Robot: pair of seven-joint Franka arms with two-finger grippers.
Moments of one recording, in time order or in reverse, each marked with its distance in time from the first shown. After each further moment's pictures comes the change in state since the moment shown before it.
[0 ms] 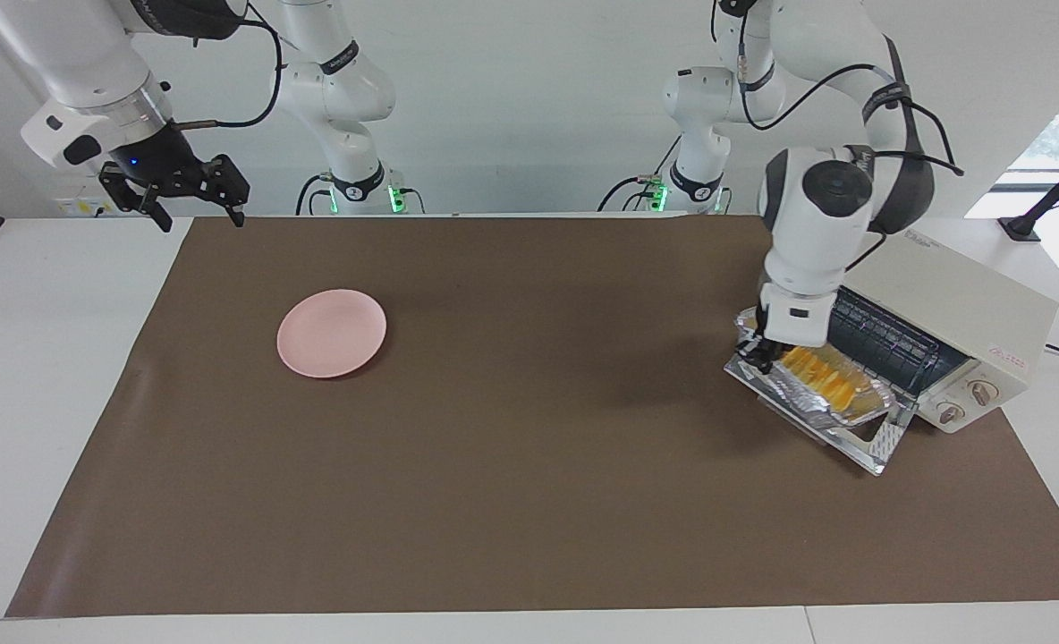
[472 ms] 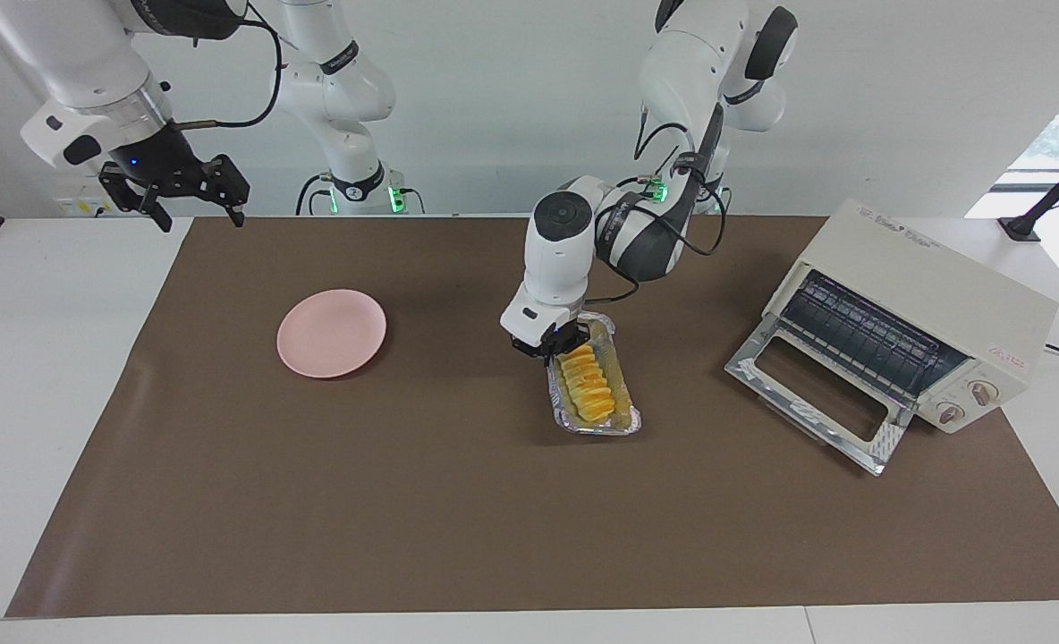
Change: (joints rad) left arm -0.108 0.132 0.002 -0.011 0.000 0.109 -0.023; right arm 0.000 0.000 0.000 0.000 0.000 0.000 0.000
